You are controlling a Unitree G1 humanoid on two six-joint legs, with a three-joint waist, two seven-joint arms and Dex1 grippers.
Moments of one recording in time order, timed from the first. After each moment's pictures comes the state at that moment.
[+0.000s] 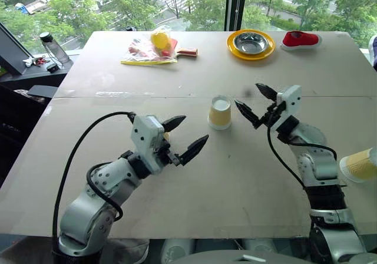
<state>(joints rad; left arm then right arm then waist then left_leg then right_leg) -0.05 0.51 0.02 -0.72 -0.62 0.53 -0.52 -0.29 -0.31 -0.11 -0.15 0.34 0.11 0.60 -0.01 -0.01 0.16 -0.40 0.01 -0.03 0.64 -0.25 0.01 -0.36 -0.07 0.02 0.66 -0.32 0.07</state>
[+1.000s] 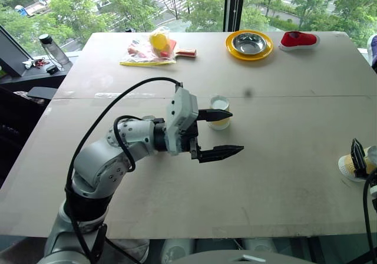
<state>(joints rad) -0.45 0.60 -0.09 -0.57 -0.78 0.71 -0.83 0.35 -0.25 -0.63 -0.52 0.41 0.23 0.23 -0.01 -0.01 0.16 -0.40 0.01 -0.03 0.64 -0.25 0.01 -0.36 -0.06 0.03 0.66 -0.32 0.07</state>
